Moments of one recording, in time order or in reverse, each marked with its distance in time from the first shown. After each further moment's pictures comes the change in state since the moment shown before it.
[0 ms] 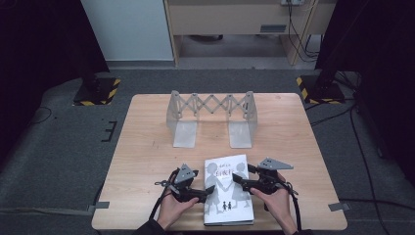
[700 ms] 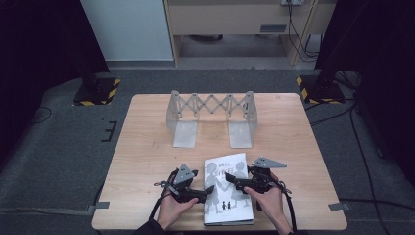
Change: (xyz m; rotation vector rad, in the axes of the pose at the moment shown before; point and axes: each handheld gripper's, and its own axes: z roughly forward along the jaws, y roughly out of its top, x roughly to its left) left arm 0.001 -0.002 -0.001 -0.016 0.000 0.000; right arm 0.009 0.002 0.015 0.001 0.036 0.050
